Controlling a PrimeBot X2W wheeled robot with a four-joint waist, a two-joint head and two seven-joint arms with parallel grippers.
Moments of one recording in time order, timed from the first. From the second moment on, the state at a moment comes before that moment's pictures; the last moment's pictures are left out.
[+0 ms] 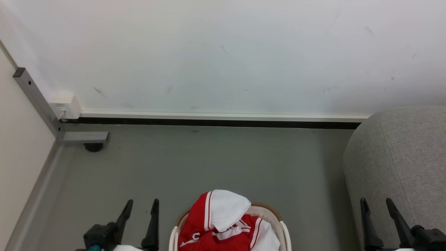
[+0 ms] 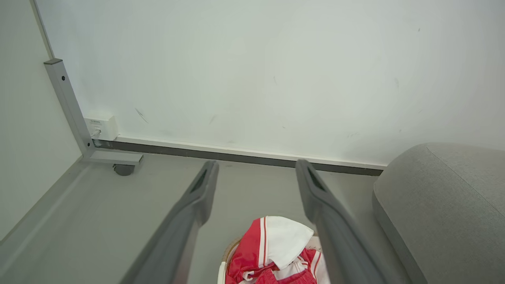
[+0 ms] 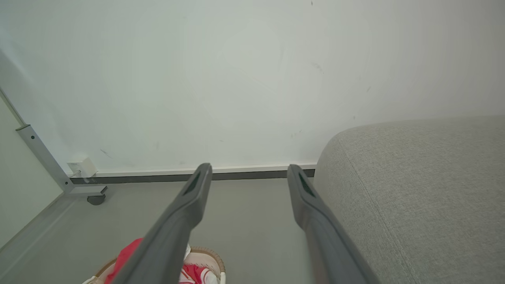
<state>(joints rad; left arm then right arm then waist) -0.04 0.10 -0.14 0.22 -0.26 -0.02 -0.20 -0.03 -0.05 0.00 0.28 0.27 0.13 -0.20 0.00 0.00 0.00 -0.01</state>
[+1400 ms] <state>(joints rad) -0.04 0.07 -0.11 0.29 -0.05 -0.07 -0.26 -0.05 -0.06 0.04 0.32 0.19 0.13 -0.26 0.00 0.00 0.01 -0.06</state>
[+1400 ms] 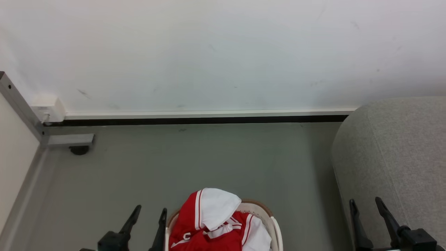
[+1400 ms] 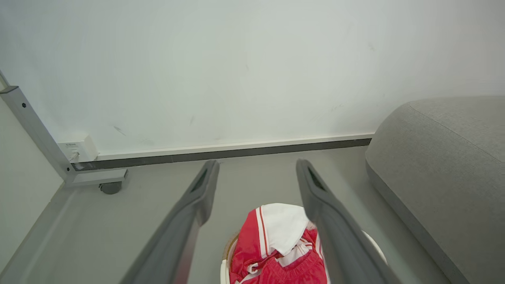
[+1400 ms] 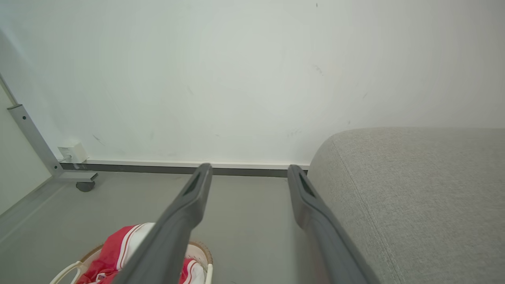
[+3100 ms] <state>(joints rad) -0.87 0.19 -0.41 1.14 0.26 -0.05 0.00 -0.37 -0.05 0.25 -0.04 0.44 0.13 -0.26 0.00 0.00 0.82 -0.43</state>
